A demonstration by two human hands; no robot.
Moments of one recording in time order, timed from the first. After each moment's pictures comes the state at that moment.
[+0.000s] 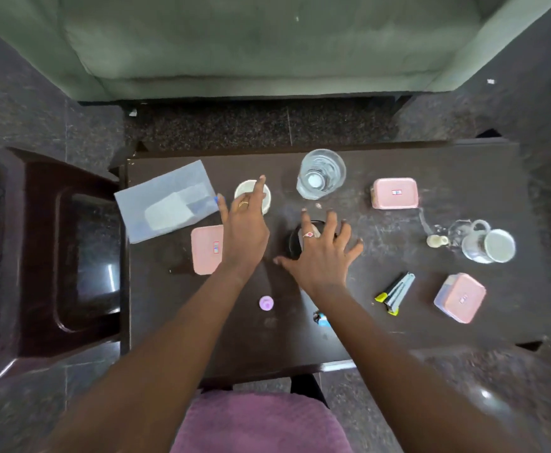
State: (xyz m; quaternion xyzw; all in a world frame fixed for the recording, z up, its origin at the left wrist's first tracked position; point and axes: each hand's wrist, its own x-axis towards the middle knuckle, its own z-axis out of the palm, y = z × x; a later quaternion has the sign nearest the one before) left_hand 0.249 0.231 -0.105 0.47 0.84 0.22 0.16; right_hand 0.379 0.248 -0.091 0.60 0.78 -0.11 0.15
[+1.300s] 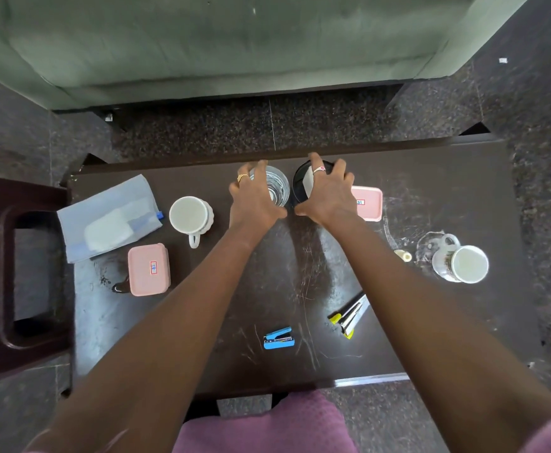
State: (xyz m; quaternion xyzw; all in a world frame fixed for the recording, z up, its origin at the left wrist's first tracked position) left_hand 0.329 0.367 -0.096 0.38 0.85 0.14 0.33; right_hand 0.439 0.437 -0.096 0.59 0.75 -0.28 0.11
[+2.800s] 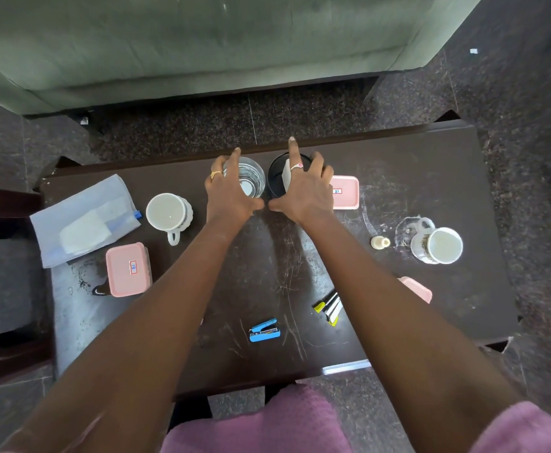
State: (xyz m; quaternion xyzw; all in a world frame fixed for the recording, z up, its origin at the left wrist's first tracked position) left_hand 0.326 0.365 -0.113 0.38 0.85 0.20 0.30; right_hand 0.443 0.425 -0.095 0.59 0.76 -0.27 0.07
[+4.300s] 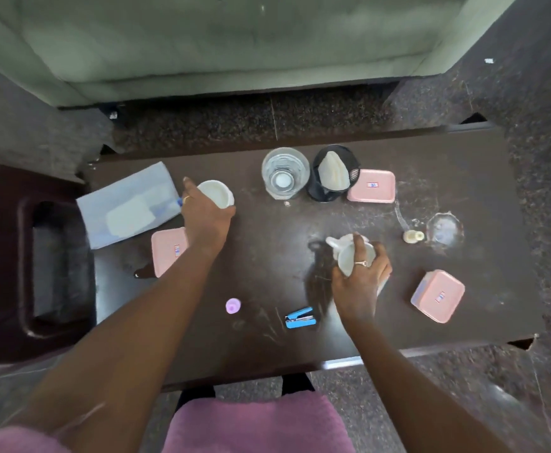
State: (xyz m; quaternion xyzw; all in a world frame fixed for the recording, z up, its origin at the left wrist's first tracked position) left_hand 0.265 0.280 -0.121 0.23 0.91 0.24 0.24; right_hand 0.520 0.268 -0.121 0.68 0.69 -0.18 -0.17
